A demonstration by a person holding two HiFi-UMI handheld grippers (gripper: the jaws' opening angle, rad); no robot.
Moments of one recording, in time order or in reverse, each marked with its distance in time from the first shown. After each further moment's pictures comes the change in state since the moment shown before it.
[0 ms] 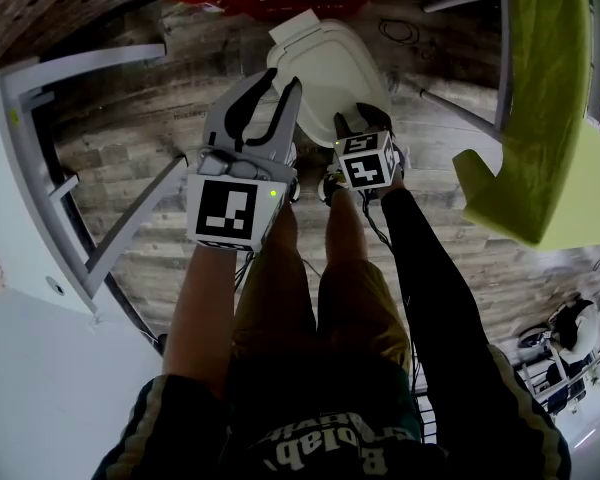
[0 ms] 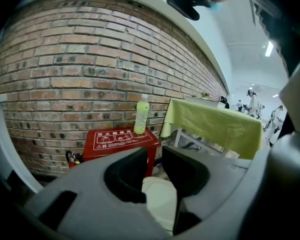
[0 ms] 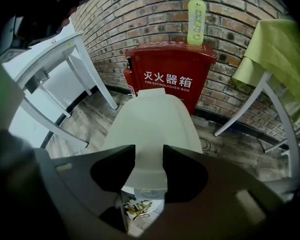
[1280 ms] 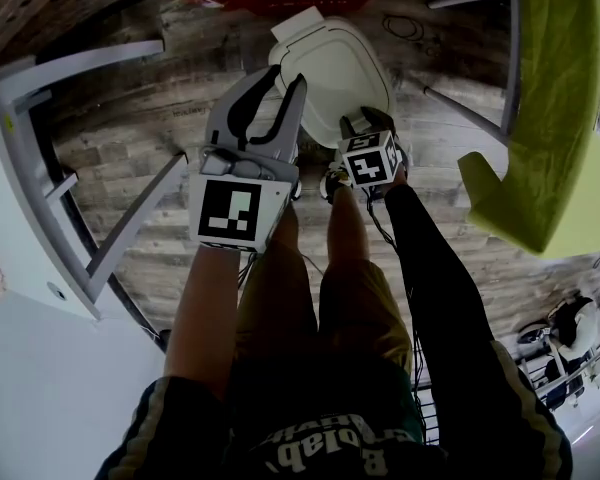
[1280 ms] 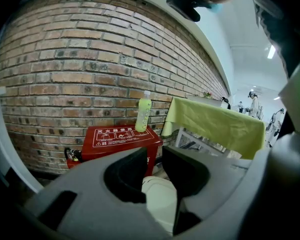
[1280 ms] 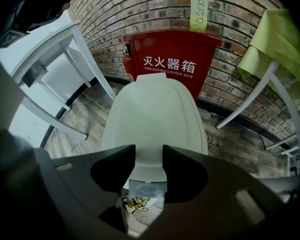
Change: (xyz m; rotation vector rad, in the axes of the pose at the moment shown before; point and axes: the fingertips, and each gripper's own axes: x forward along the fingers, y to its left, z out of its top) left arm 0.011 0.010 -0.007 -0.028 0.011 0.001; right arm 0.026 -0.002 -0.028 -0.013 0.095 0.008
